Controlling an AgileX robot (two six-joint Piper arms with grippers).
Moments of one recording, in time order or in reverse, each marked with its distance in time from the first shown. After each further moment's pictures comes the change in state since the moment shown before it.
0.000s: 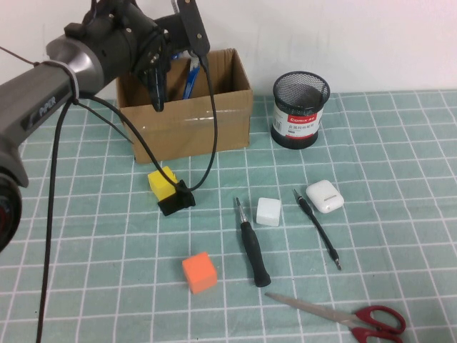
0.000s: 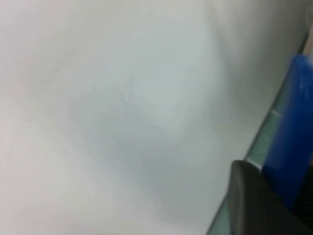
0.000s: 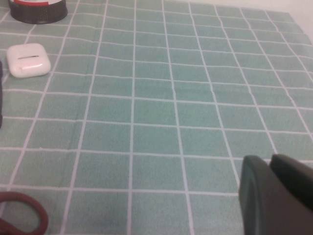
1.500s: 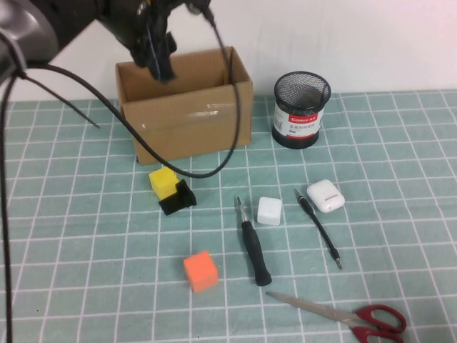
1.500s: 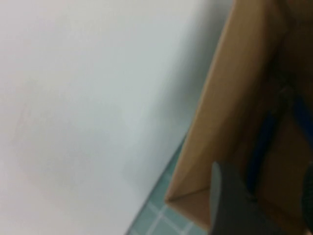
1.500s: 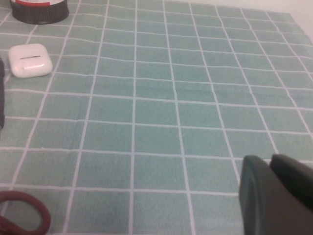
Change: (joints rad) right arm 0.000 0.000 0.000 0.000 0.000 0.000; left arm -0.049 -0.222 0.000 -0.245 0.257 0.019
